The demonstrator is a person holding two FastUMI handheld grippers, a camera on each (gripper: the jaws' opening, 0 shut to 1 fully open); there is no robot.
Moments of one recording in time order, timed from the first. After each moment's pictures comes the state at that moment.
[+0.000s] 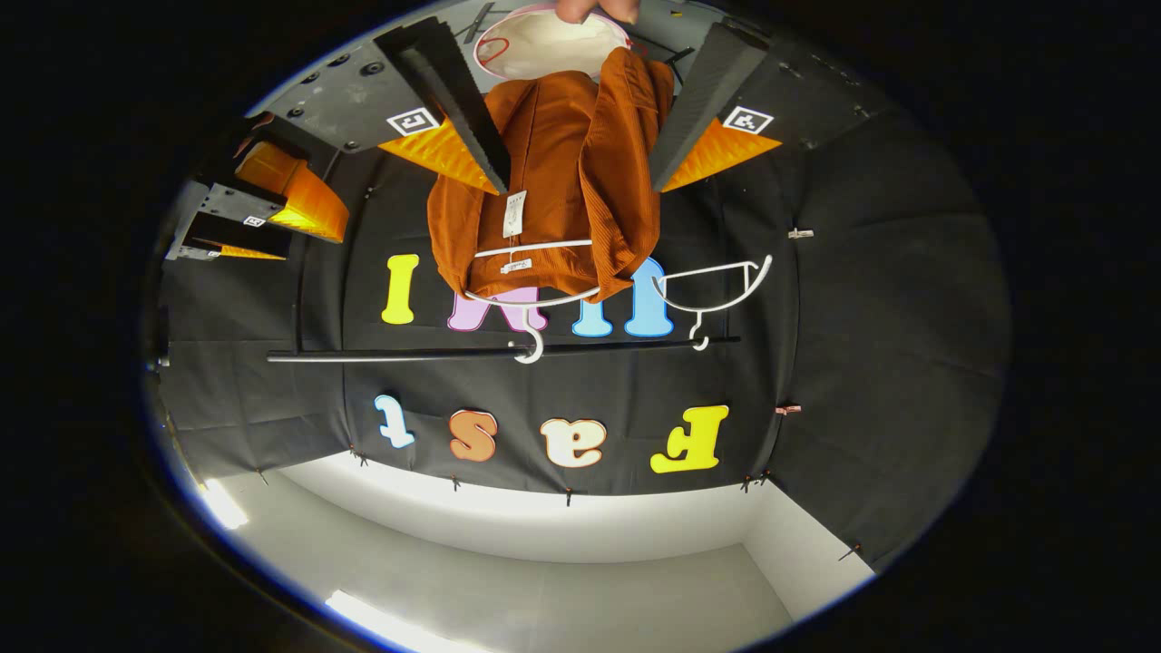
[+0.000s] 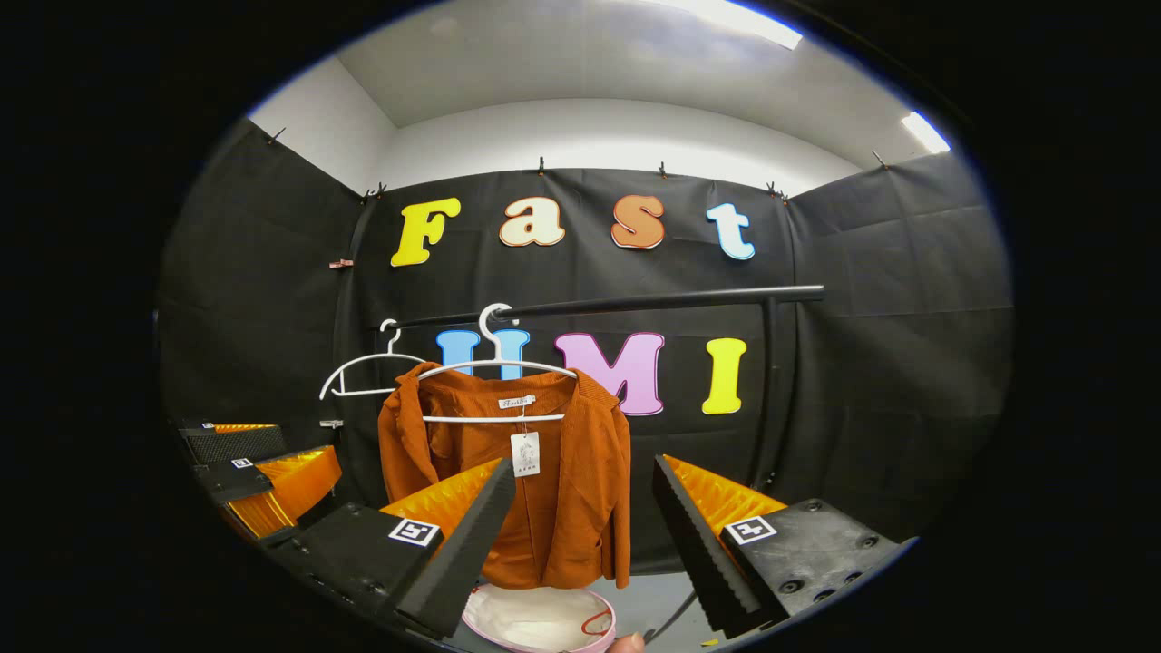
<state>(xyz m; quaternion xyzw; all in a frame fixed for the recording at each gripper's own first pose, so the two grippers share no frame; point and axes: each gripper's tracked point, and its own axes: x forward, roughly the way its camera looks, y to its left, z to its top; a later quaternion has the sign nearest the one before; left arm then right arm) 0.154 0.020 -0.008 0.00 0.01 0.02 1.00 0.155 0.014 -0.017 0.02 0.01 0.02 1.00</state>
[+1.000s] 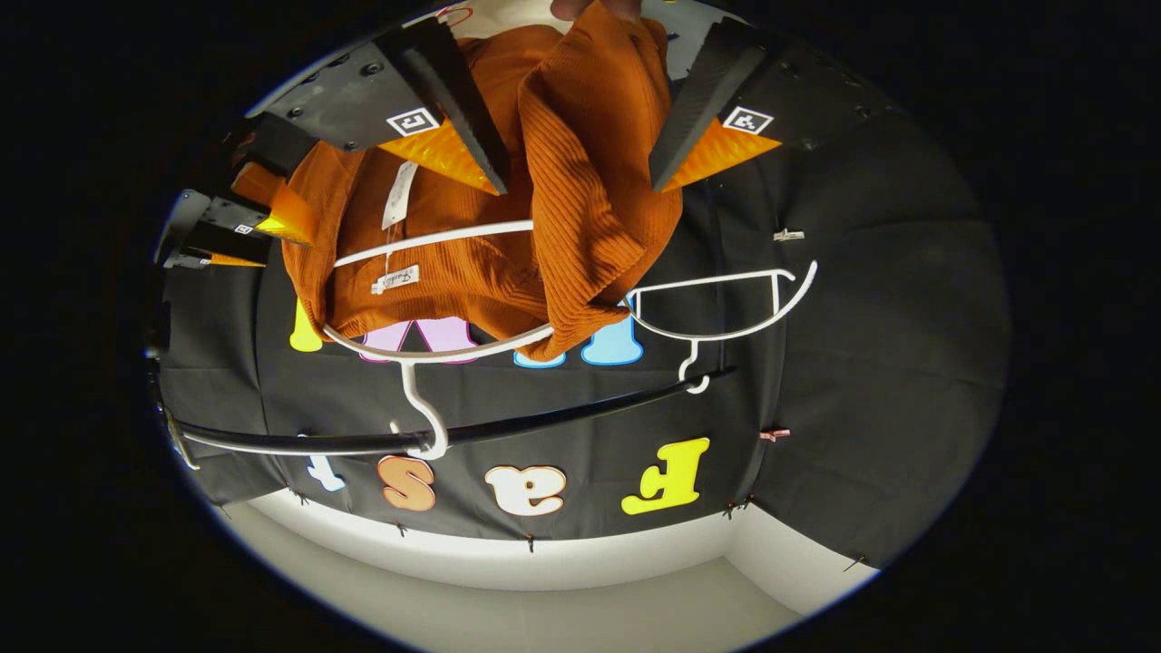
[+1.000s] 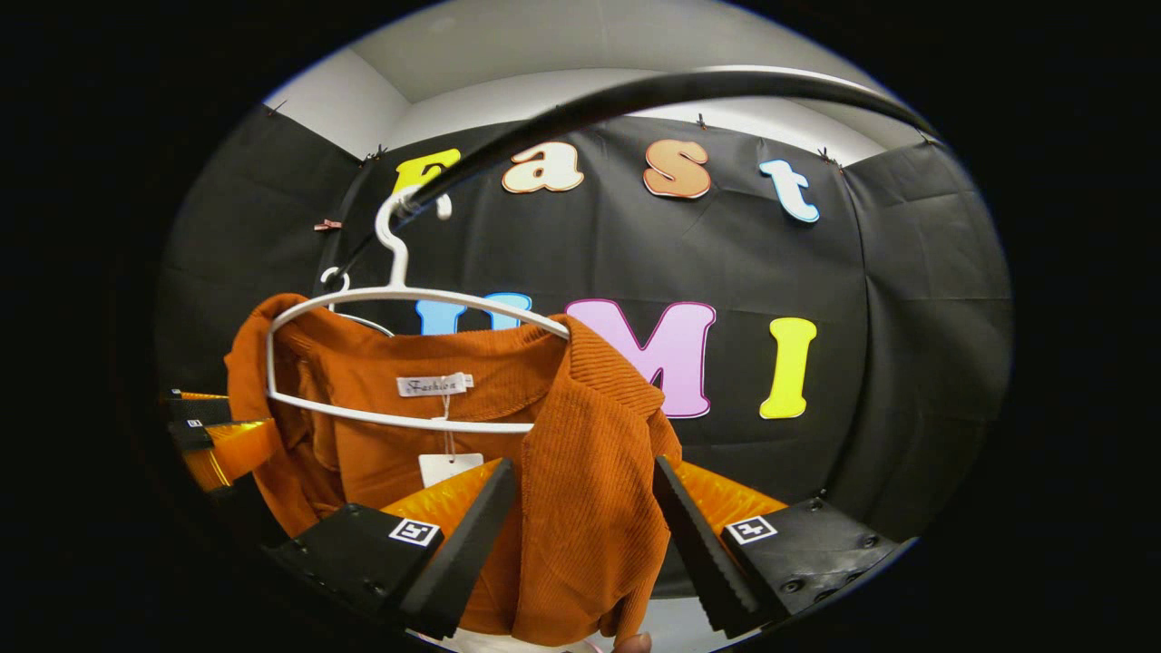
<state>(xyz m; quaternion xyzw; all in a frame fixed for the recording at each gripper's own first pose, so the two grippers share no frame) 0.357 0.073 -0.064 0.01 0.03 0.11 0.99 0.400 0.021 -0.111 0.00 0.02 0.07 1.00</state>
